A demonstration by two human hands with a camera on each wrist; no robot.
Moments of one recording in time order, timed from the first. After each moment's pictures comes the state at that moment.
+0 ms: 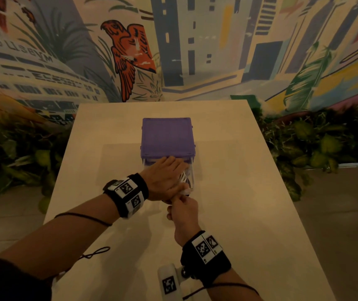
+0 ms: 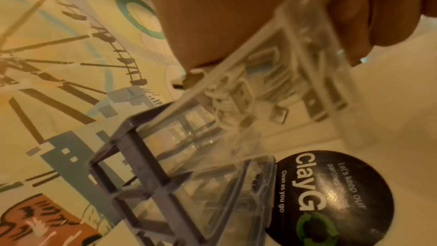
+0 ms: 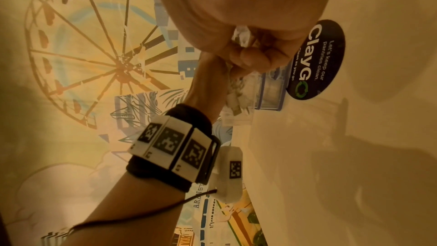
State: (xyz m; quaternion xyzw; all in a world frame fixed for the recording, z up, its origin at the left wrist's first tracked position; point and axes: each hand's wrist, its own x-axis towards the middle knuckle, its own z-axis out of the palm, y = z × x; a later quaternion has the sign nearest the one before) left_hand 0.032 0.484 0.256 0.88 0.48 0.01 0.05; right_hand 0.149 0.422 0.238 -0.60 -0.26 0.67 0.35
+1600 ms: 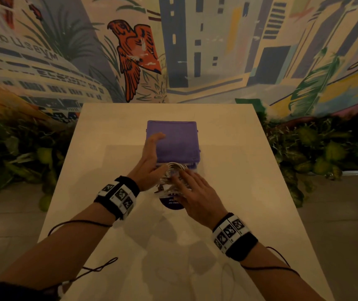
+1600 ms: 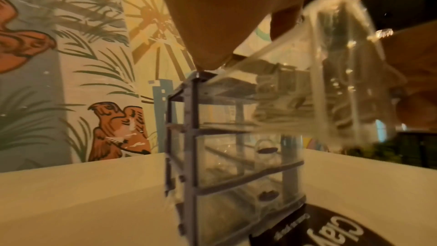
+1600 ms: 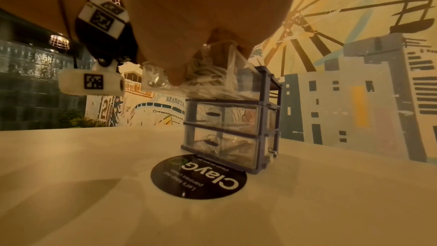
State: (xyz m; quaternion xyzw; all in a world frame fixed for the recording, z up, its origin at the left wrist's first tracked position) left_hand -0.004 0.493 0.257 0.65 0.58 0.39 0.29; right_hand 0.204 0.489 0.217 -0.30 -0.94 0.05 0.15
